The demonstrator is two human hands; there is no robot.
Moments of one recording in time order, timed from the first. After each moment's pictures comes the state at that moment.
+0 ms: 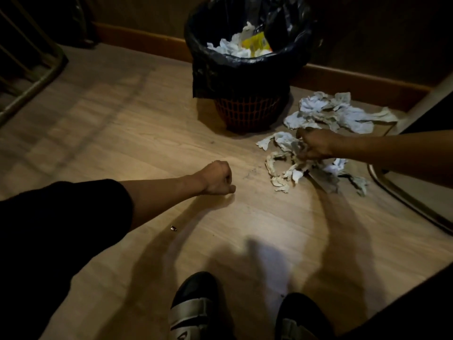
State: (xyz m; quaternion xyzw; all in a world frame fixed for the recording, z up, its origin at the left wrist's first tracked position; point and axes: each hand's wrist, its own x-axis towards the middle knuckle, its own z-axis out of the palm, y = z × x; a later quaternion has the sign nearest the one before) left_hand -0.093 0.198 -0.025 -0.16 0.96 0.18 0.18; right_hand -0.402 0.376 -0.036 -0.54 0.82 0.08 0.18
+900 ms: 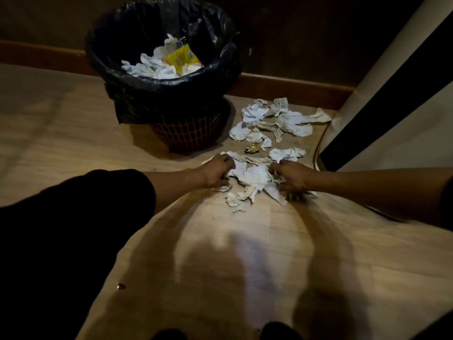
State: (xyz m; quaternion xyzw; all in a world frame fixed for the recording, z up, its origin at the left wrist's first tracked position) left_hand -0.266 0.210 -0.079 0.03 0.97 0.18 0.16; right_hand -0.404 0.458 -0.064 -0.47 0.84 0.04 0.27
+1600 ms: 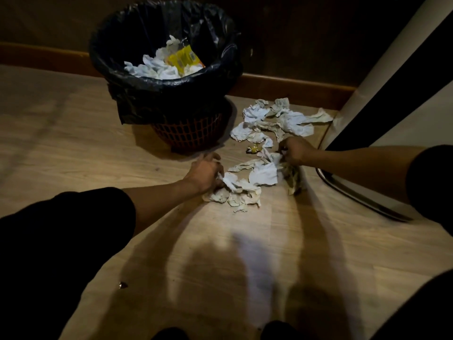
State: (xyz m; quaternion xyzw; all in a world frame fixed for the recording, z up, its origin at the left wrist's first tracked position) left_hand -0.236 0.204 -0.077 -0.09 0.98 0.16 0.08; right_hand -0.454 0.429 -0.054 -0.34 0.92 -0.01 0.21
